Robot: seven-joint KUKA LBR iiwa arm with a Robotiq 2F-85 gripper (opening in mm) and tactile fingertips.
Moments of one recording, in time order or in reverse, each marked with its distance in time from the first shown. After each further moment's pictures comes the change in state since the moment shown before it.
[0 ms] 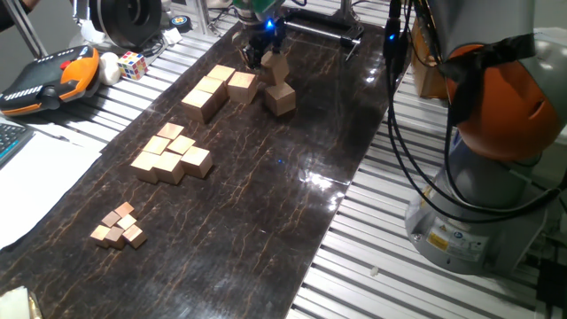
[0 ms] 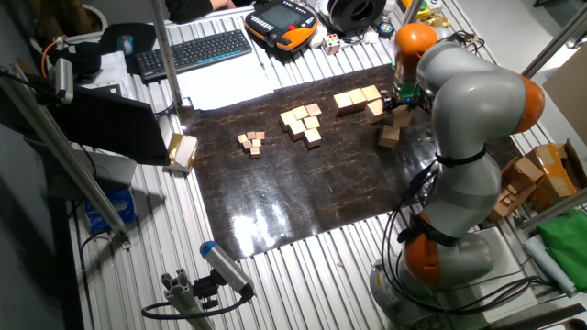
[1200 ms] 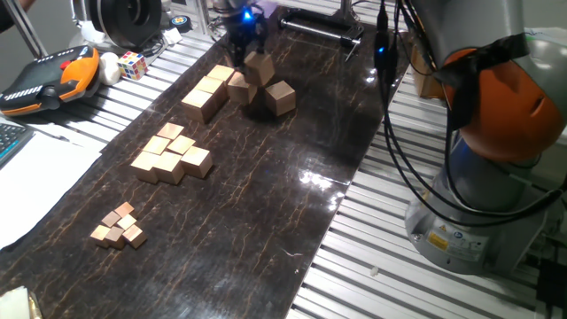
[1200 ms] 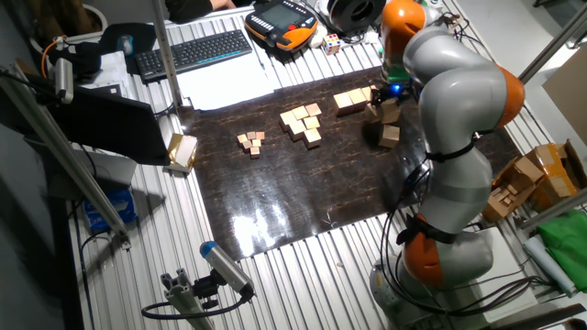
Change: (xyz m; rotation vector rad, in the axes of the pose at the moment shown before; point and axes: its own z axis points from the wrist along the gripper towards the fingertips) arm -0.004 0.027 -0.022 -0.032 0.142 -0.061
